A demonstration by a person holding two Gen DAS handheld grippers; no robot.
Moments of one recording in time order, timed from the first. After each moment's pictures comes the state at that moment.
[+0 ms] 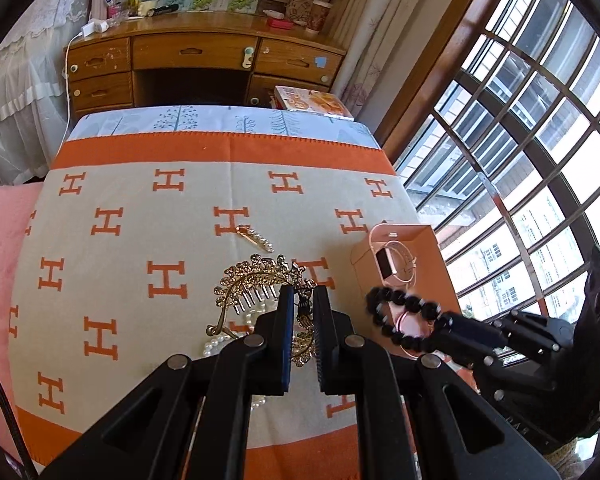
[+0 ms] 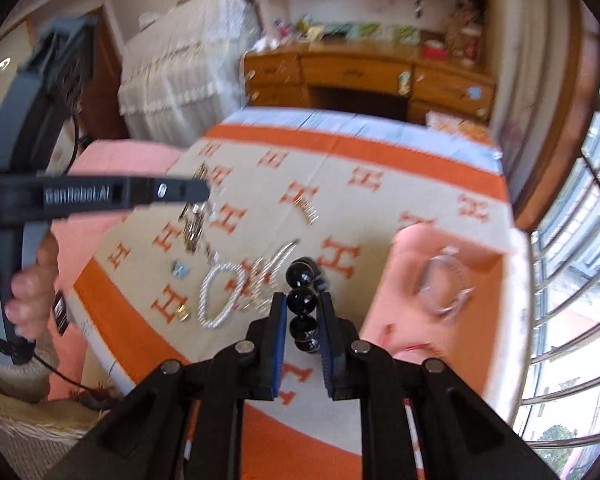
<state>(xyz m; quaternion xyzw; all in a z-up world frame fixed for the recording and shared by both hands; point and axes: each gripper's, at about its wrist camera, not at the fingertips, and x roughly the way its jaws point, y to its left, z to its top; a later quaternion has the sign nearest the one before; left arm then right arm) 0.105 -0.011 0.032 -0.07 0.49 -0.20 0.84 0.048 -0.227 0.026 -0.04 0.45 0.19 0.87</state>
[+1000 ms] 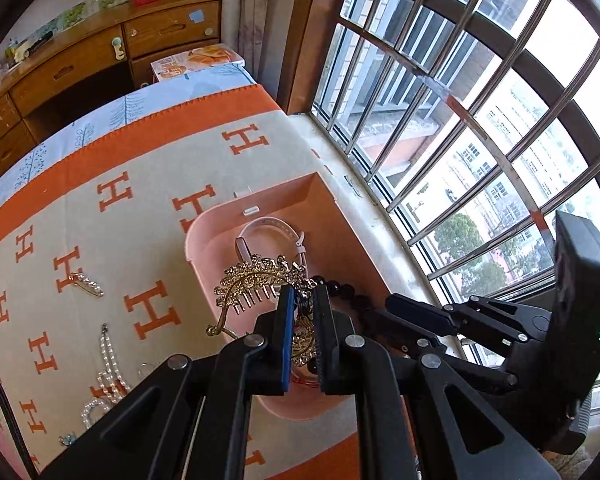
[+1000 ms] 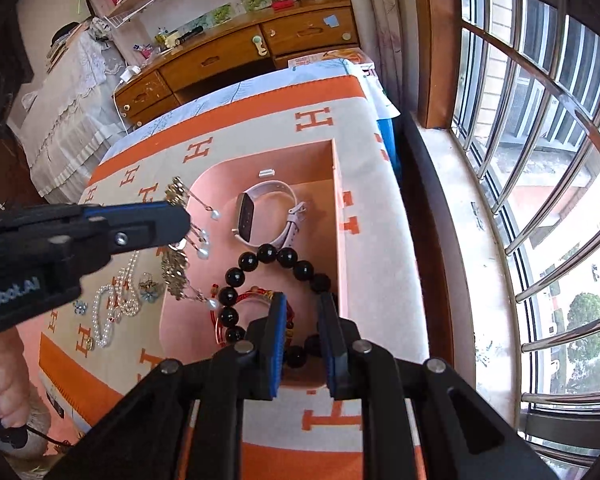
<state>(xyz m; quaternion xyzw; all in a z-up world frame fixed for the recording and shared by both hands) 0.126 -0.223 -0.012 0.07 0.54 -0.30 0.78 0.057 -0.359 -0.047 0.11 0.50 0.03 0.86</state>
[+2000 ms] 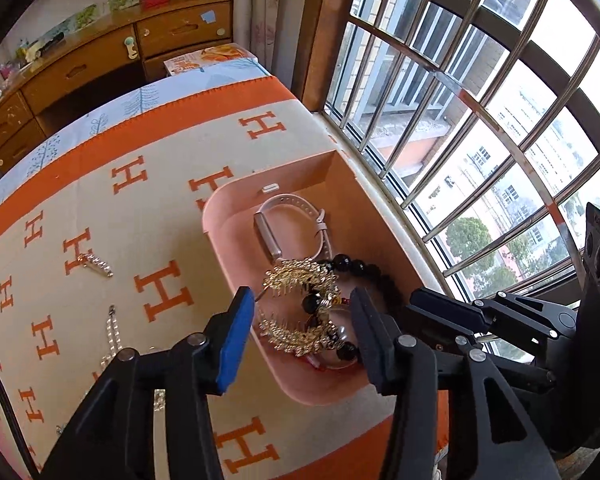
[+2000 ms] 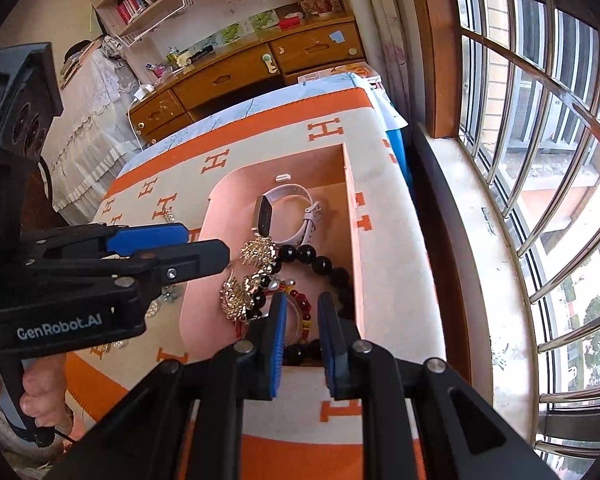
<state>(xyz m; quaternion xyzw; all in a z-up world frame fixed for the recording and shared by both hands) 0.108 -0.197 -0.023 0.07 0.53 -0.28 0.80 0.041 -0.353 -0.046 0.13 0.47 0.05 0.87</state>
